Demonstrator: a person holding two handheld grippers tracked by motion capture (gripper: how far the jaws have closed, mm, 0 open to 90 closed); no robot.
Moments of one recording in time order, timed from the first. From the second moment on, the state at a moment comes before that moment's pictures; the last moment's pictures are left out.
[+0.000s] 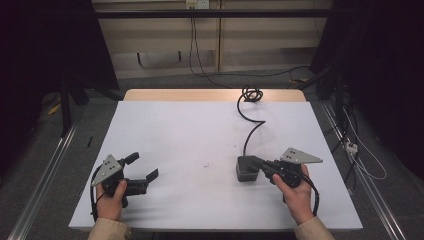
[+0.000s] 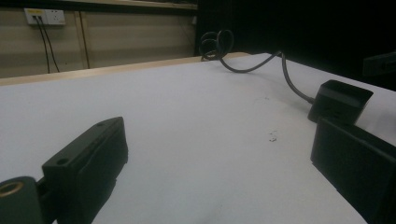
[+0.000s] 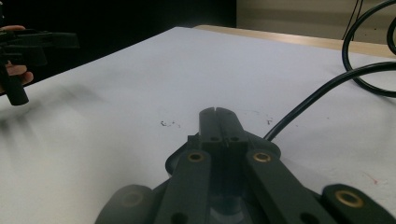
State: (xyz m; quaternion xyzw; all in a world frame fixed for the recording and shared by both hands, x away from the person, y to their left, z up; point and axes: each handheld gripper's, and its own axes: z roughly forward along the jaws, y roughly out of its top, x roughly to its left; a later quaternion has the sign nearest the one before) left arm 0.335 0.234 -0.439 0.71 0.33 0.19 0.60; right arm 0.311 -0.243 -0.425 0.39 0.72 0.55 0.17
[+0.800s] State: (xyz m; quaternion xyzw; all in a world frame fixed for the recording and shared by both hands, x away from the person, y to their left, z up) left arm 0.336 0.234 -0.439 0.71 0.33 0.19 0.60; right arm 0.313 -0.236 -0.431 0.38 0.74 0.53 0.17
